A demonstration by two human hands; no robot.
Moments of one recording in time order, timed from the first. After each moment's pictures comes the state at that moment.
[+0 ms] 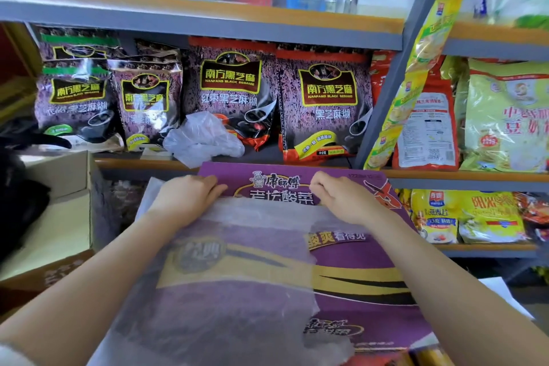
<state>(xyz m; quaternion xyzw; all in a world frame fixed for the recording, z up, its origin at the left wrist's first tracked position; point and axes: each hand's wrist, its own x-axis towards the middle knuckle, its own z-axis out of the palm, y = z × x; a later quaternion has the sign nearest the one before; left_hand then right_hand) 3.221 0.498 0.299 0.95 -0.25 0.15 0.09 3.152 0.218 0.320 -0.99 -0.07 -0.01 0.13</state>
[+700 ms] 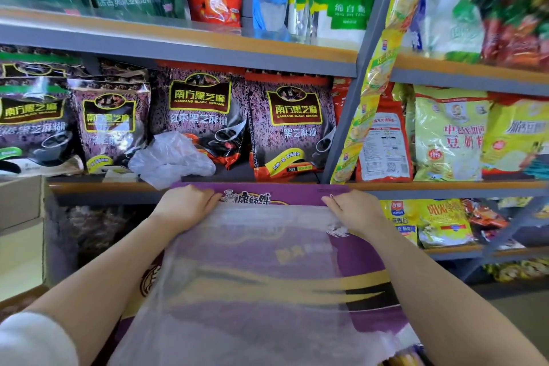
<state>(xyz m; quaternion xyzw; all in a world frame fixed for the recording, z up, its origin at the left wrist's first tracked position) 3.250 0.459 0.297 0.94 -0.31 0.13 0.03 3.145 0.145 0.309 -0.99 0.08 -0.05 -0.08</state>
